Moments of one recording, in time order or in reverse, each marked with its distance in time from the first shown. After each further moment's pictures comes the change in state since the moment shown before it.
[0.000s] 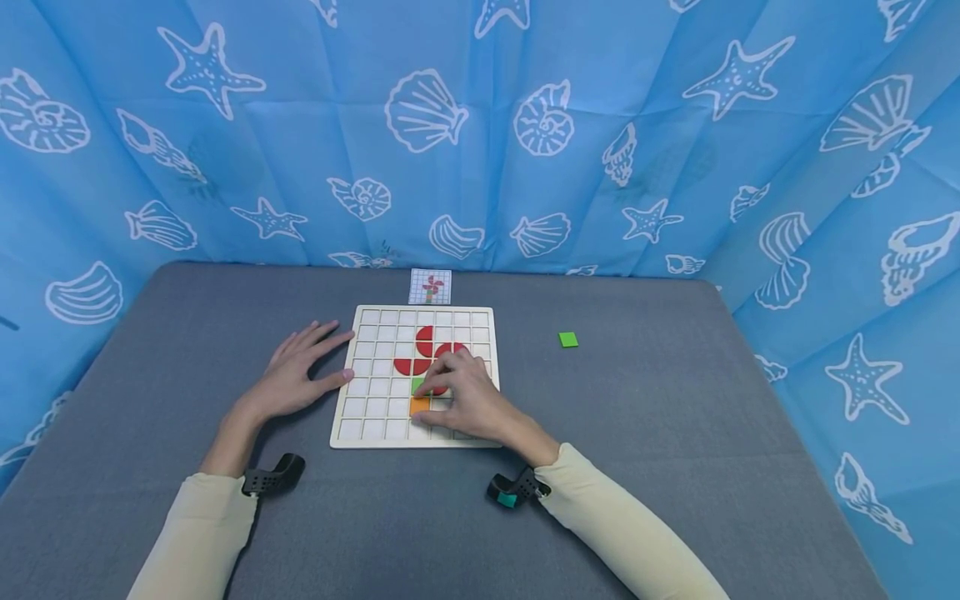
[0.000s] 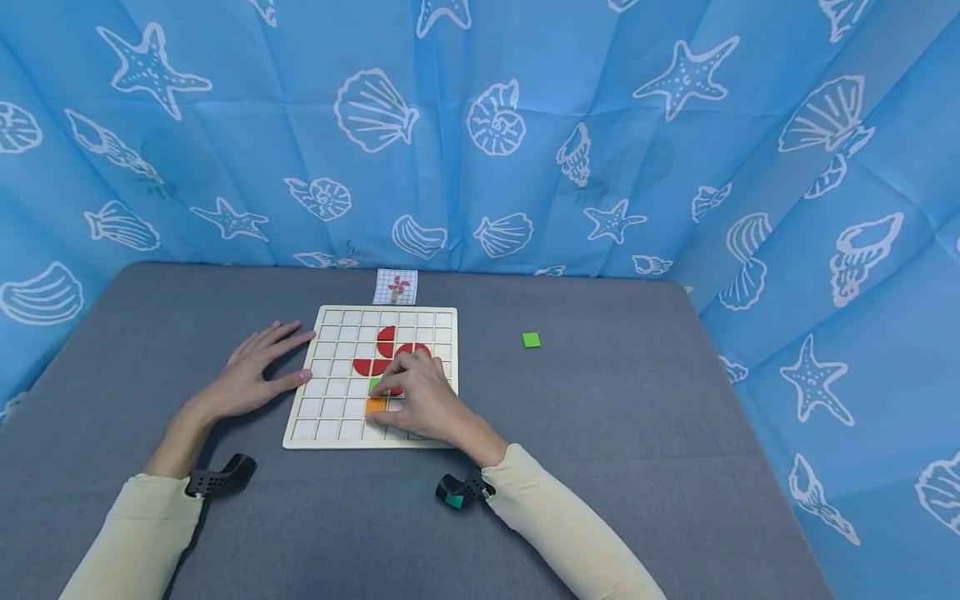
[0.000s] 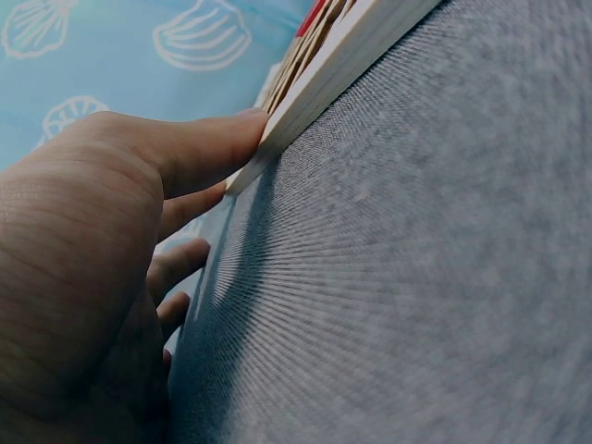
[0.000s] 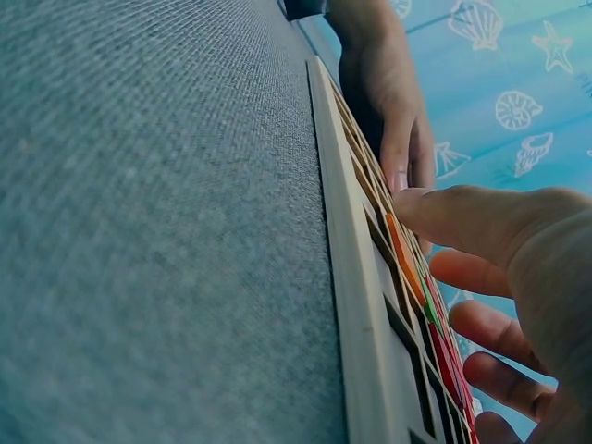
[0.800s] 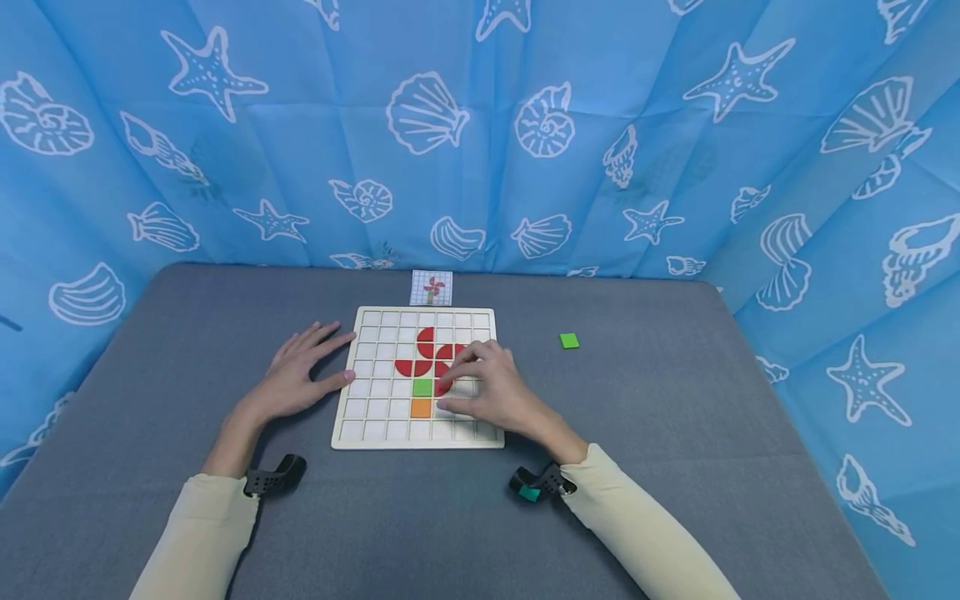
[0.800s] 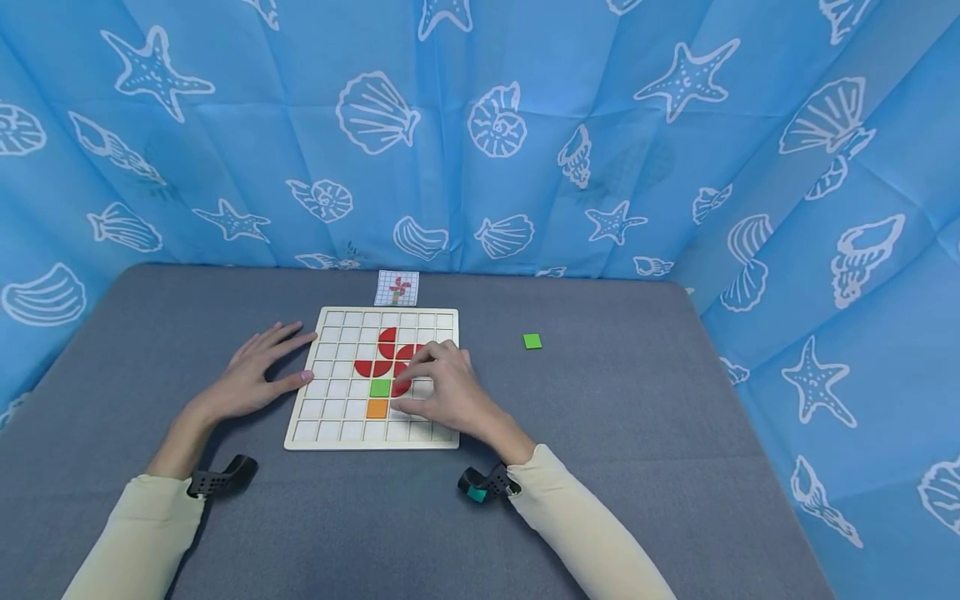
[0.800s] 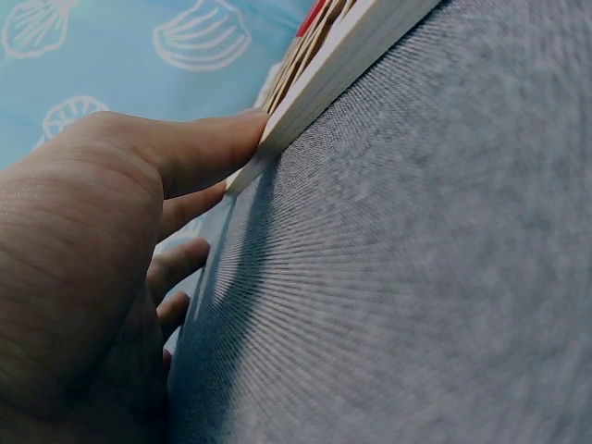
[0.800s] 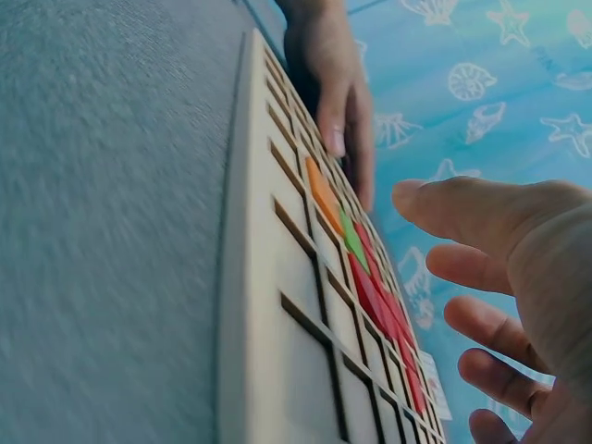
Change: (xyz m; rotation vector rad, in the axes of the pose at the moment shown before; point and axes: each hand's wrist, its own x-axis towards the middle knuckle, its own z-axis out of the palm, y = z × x) left_hand -0.001 -0.001 0.000 0.004 0.007 0.005; right_hand -0.012 0.012 -0.026 0.038 0.094 0.013
